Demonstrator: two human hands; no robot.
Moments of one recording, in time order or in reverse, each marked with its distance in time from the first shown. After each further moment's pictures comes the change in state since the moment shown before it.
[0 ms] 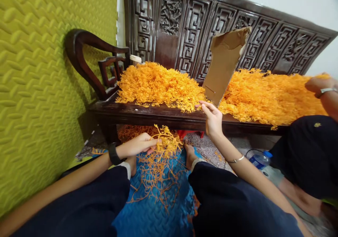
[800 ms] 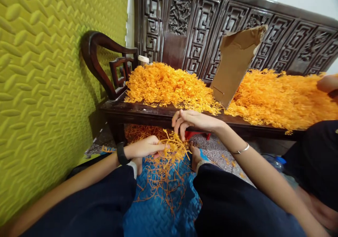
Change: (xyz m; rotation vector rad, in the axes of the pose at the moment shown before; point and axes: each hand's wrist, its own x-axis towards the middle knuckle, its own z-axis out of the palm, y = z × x) left_hand -0.008 0.001 -0.003 -0.032 -0.107 -0.037; right_hand 0.009 -0.056 0.055 0.223 -1.335 0.464
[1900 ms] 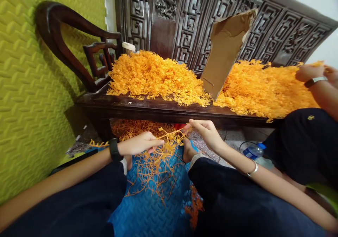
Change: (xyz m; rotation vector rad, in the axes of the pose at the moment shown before) left_hand 0.023 -0.001 0.012 0.101 -0.061 -0.011; right_hand -0.070 0.061 0.023 0.040 0.878 -0.040
